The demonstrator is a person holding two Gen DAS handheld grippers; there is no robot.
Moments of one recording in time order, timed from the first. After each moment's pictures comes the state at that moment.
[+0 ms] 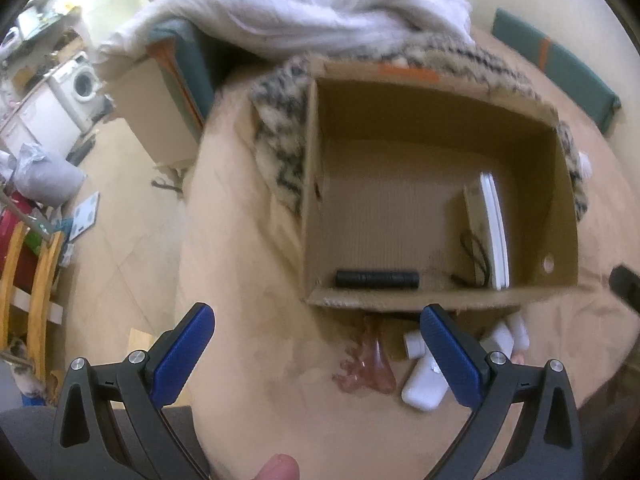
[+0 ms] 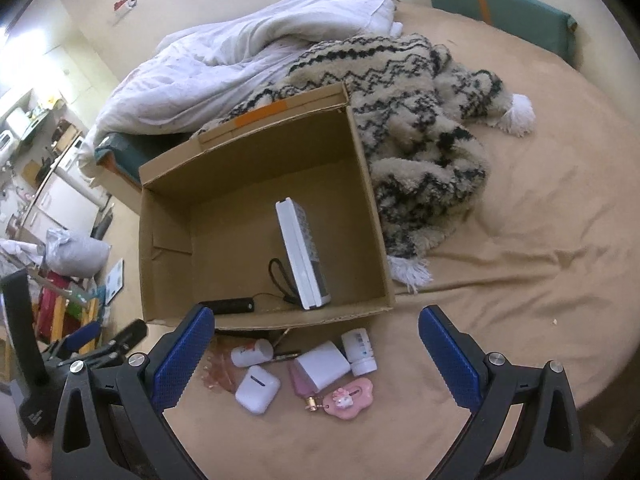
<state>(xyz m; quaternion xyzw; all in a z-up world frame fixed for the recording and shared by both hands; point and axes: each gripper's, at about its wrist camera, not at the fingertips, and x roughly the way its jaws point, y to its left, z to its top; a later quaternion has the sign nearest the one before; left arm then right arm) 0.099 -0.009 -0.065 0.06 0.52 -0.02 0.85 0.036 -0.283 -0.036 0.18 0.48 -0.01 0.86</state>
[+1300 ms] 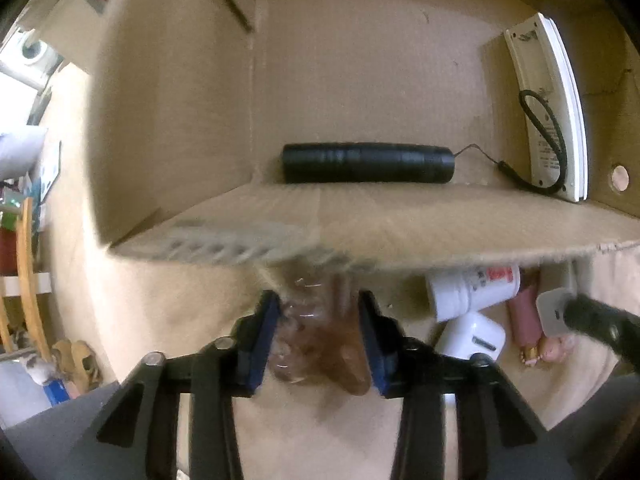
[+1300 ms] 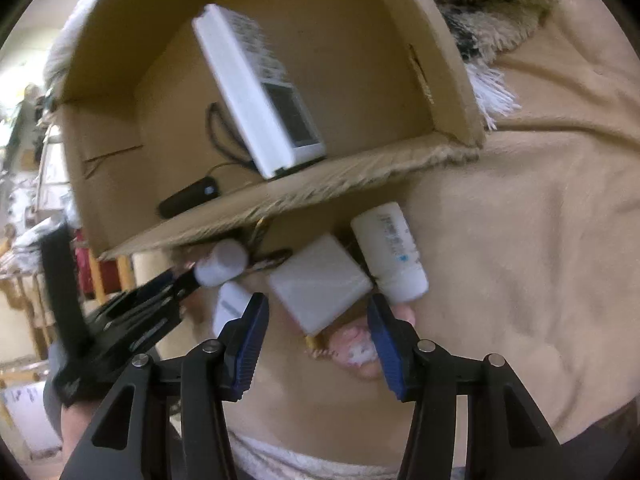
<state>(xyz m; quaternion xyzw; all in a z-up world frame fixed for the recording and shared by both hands) 0.136 -0.024 -0.191 0.08 0.68 -0.04 0.73 0.071 -0.273 -0.175 0.29 0.68 0.06 0.67</state>
